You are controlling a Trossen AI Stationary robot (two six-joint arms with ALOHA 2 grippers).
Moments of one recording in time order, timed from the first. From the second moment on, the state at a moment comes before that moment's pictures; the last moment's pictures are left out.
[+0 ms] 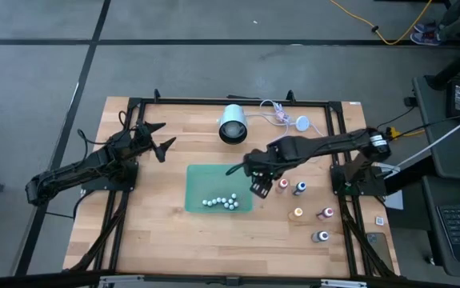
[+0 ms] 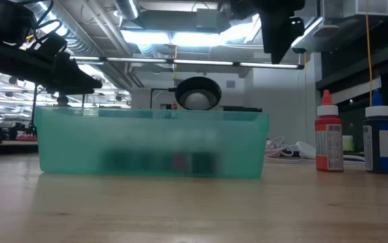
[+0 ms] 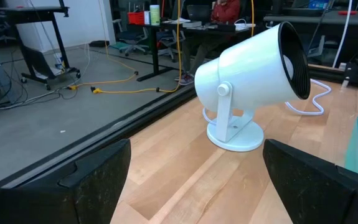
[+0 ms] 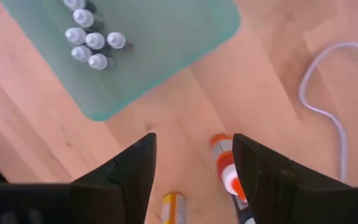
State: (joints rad) left arm 0.48 0.13 0.04 -0.06 -0.20 -0.04; right arm 0.15 1.76 1.66 -1.30 0.04 0.71
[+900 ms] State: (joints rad) left arm 0.48 0.13 0.04 -0.06 -0.20 -0.04; right arm 0.17 1.57 1.28 -1.21 0.09 0.82
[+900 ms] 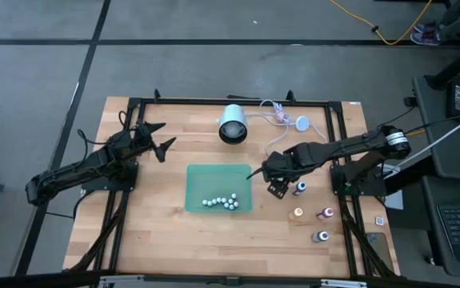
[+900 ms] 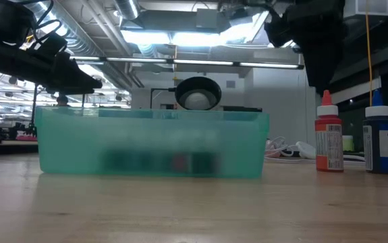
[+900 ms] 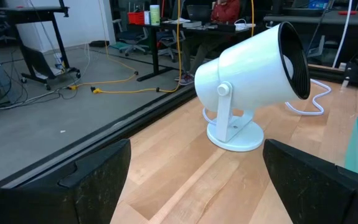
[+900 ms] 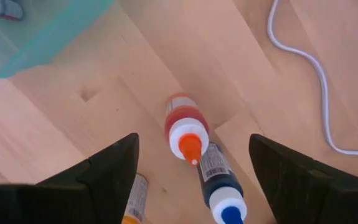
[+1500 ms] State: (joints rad) left arm 0.48 0.13 0.04 -0.06 -0.20 -0.04; right arm 0.16 1.57 1.11 -1.05 0.05 0.83
